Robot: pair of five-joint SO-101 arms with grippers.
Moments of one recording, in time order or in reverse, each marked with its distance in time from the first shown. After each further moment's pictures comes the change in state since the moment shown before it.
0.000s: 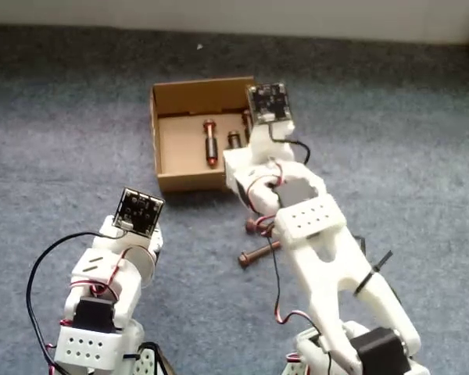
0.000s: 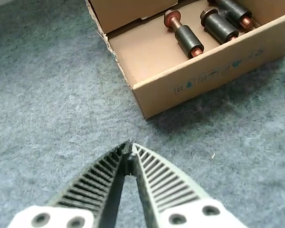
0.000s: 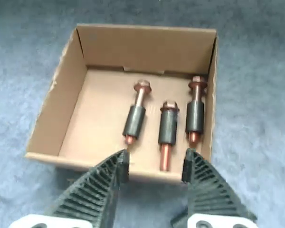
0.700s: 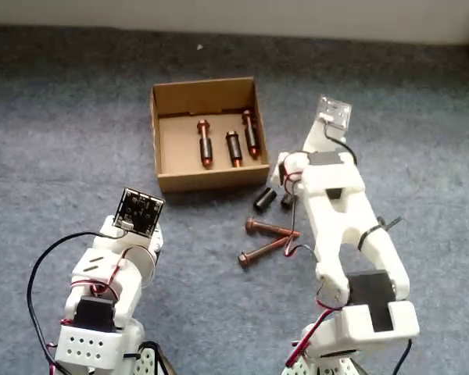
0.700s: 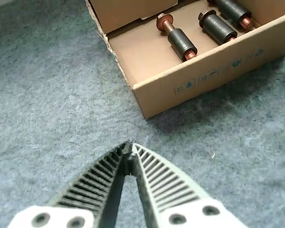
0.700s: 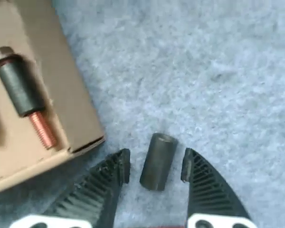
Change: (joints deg) left arm 0.0 0.0 0.0 0.0 0.0; right arm 16.2 24.0 -12.5 12.4 -16.1
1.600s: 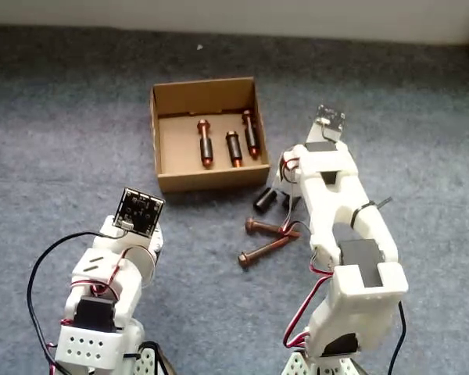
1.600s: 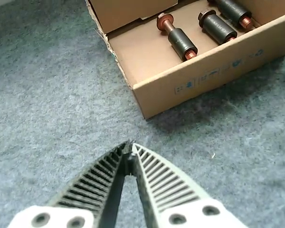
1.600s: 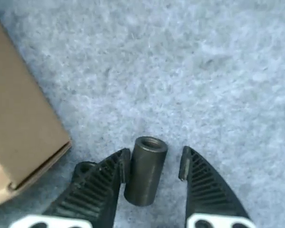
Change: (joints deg) left arm 0.0 0.0 0.0 0.0 0.0; right arm 0.7 12.7 -8.0 6.9 0.0
